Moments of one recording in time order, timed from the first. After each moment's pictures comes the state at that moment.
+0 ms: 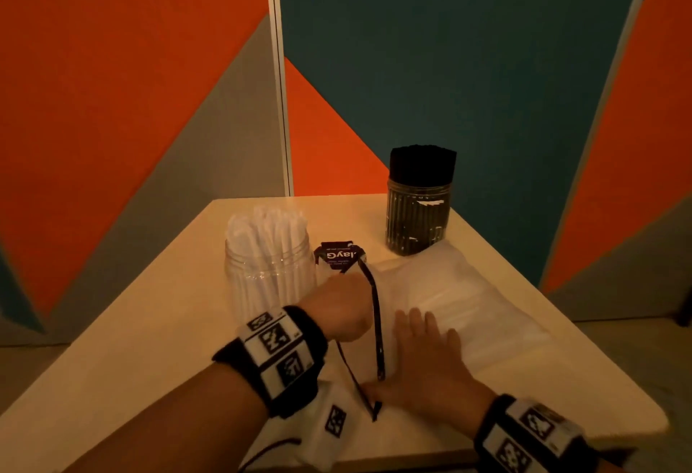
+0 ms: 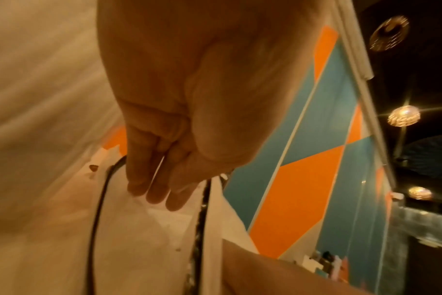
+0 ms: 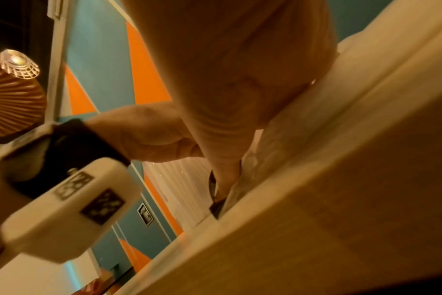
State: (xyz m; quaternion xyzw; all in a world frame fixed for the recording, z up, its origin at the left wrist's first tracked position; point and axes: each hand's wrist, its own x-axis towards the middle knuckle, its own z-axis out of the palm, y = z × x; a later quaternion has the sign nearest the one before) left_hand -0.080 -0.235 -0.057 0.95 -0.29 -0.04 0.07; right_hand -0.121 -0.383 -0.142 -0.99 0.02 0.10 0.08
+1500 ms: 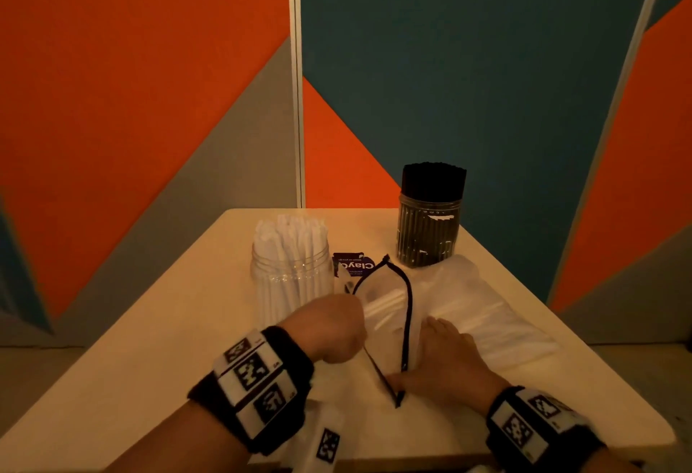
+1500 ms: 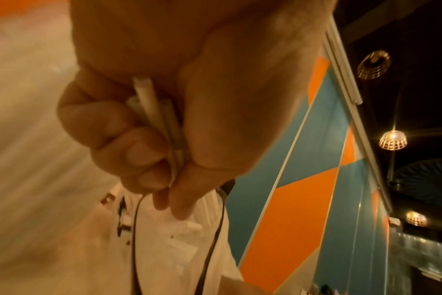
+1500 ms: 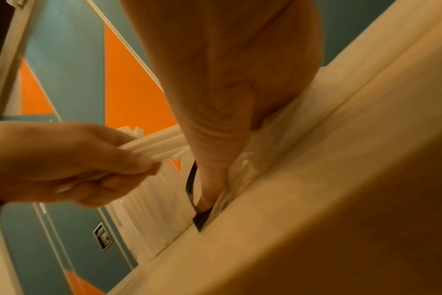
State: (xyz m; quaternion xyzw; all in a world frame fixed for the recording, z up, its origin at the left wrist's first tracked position) left_hand -0.119 -0.204 -0.042 0.98 -0.19 -0.08 0.07; right_hand -0.111 -0.398 -0.137 -0.99 0.03 0.03 0.11
